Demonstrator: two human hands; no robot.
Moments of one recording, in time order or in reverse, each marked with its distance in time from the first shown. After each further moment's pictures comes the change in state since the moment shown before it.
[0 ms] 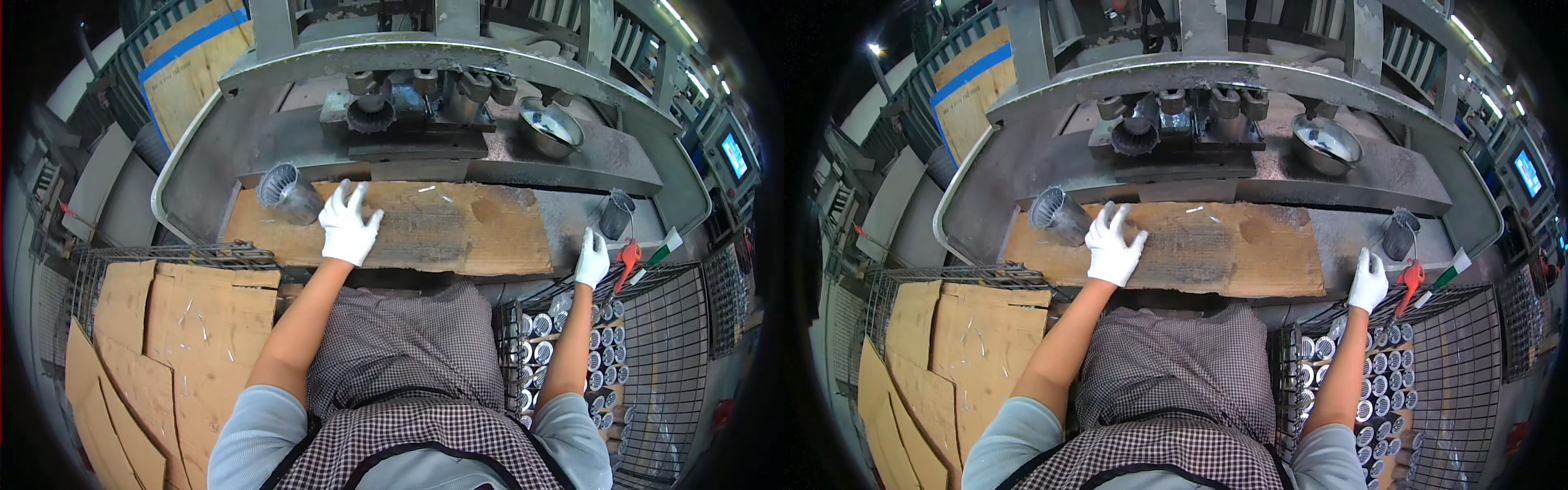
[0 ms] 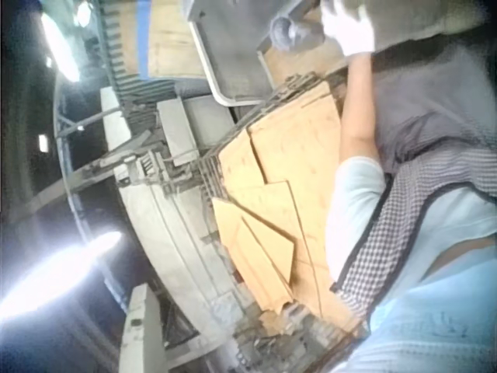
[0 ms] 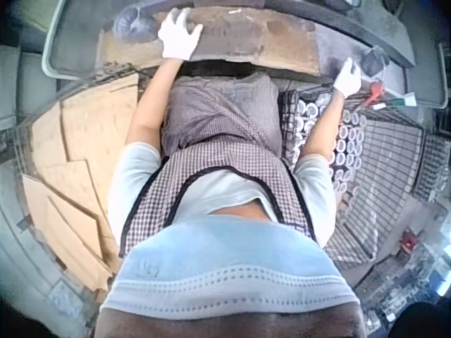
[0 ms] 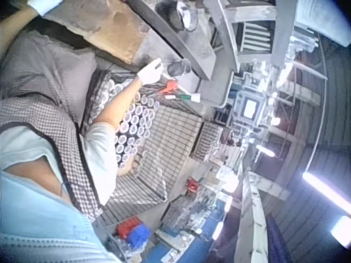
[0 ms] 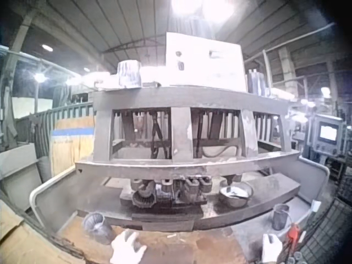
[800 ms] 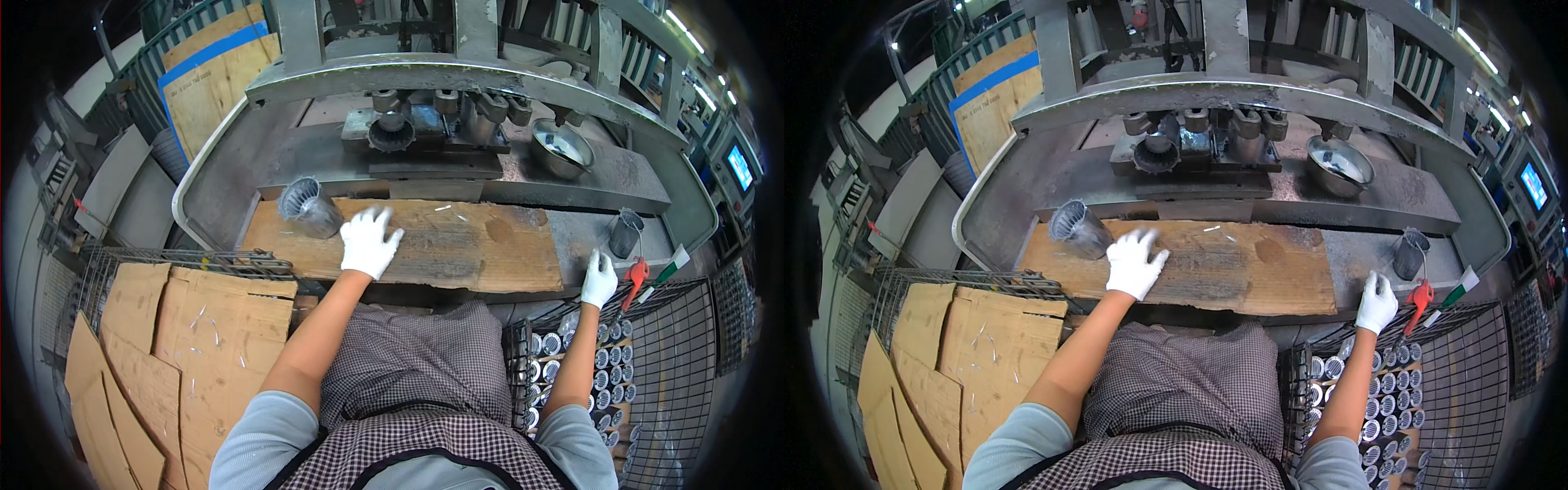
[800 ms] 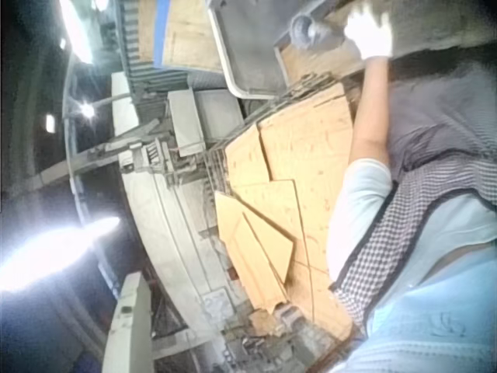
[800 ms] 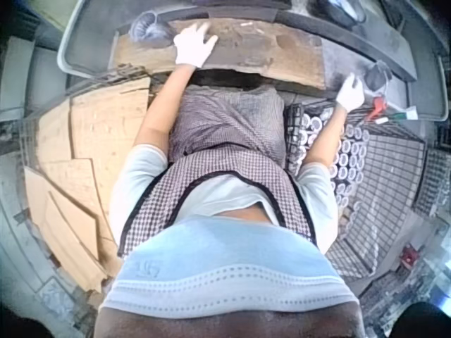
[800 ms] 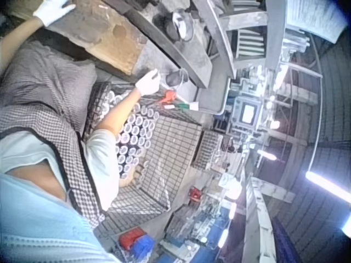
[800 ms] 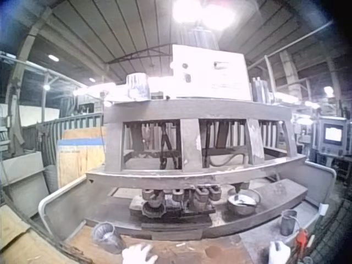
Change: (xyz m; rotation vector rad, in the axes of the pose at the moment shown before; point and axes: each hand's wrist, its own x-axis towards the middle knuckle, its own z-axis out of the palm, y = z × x) left_hand 0.008 0.006 -0.008 0.059 -0.063 0.057; right_hand -0.001 0.015 0.002 -0.122 0.000 -0.114
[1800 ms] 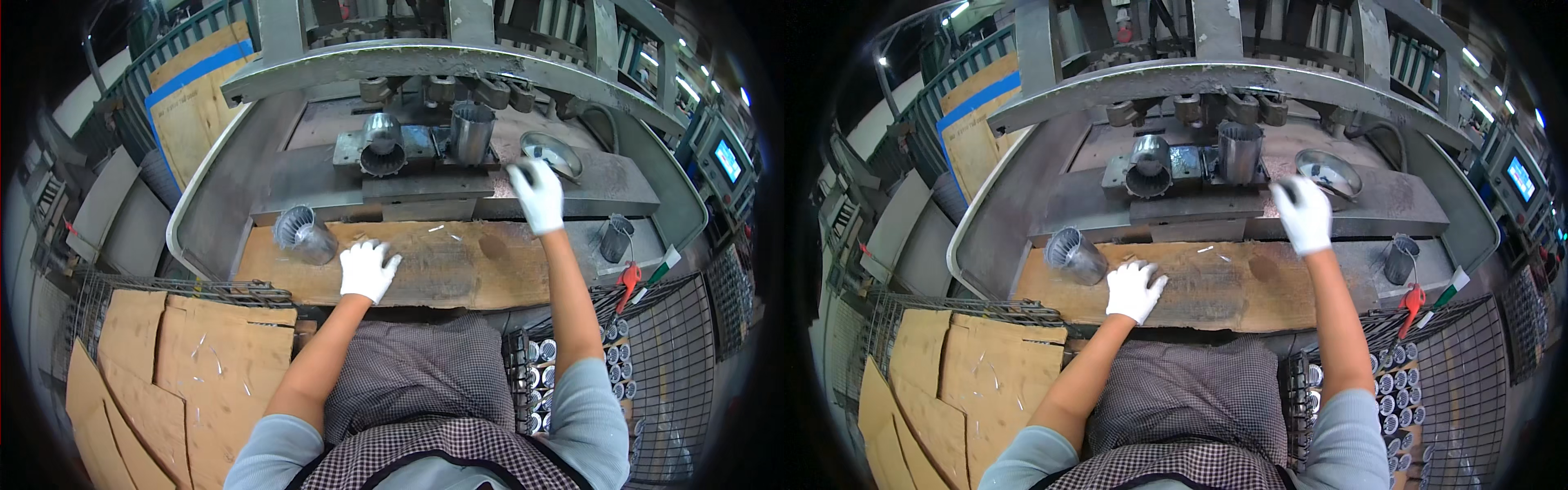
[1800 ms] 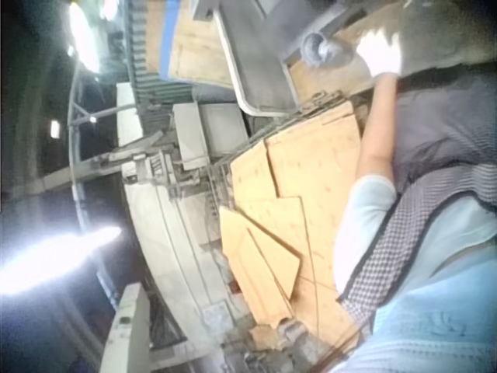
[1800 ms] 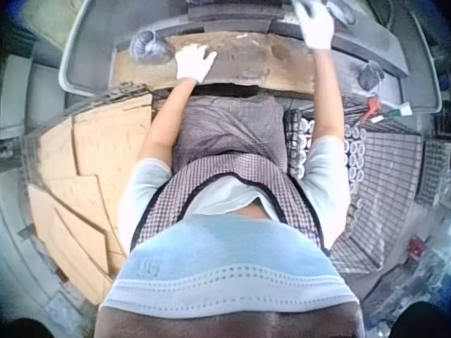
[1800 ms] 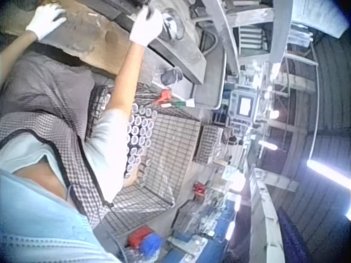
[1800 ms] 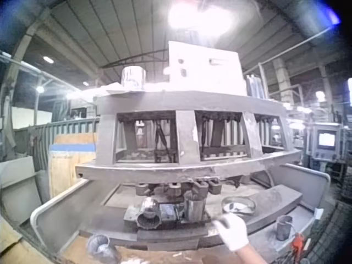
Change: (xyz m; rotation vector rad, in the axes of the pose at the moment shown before) left_hand -0.007 -0.007 0.013 0.007 -0.183 0.005; right_hand 0.059 -0.258 0.027 0.515 -0.159 -0.656
